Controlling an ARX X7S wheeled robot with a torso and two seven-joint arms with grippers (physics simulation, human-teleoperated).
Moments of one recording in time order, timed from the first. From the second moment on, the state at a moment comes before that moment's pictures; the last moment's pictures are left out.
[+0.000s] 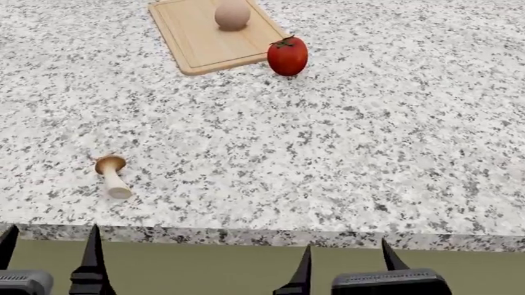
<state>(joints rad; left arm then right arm) -0.05 -0.21 0.10 0.40 -0.26 -0.29 -0.21 0.10 0.21 -0.19 -0.42 0.10 0.51 0.20</state>
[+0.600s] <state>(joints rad) -0.50 -0.42 -0.05 0.64 -0.58 -0.96 -0.25 0.61 0.34 -0.19 -0.66 0.19 1.25 0.03</state>
